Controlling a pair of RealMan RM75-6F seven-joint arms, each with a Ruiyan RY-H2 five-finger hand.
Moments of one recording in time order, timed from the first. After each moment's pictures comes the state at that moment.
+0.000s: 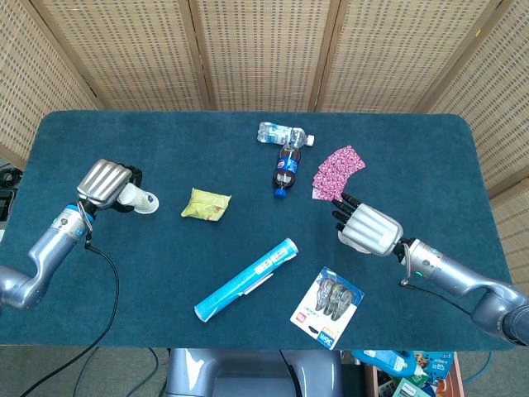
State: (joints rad) left arm -0.79 -1.29 -0.10 -1.13 1.40 0.83 -0.03; right arm 0.82 -1.26 -0.09 -1.10 -1.90 1.15 -0.05
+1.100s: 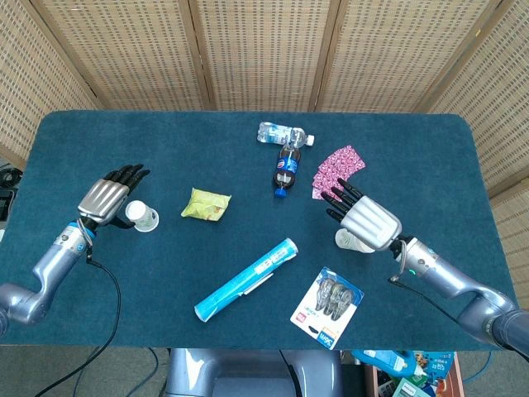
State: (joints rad) left arm -0.72 -1.34 -0.07 -1.11 1.40 0.88 -0.17; right arm 0.77 -1.27 -0.02 -1.17 -1.78 1.18 -0.13
